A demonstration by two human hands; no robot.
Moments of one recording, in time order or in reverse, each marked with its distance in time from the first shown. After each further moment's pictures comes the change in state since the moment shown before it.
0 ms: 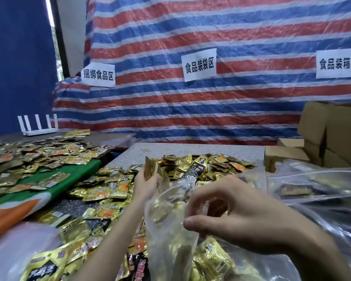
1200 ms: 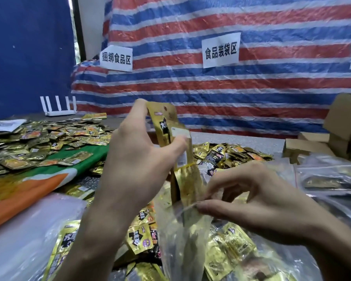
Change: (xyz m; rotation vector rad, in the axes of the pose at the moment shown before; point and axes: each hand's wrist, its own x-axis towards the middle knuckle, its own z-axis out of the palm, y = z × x) left_hand -0.123 0.112 -0.079 0.322 0.051 0.666; right_hand 0.013 -0.009 0.024 0.061 0.105 -0.193
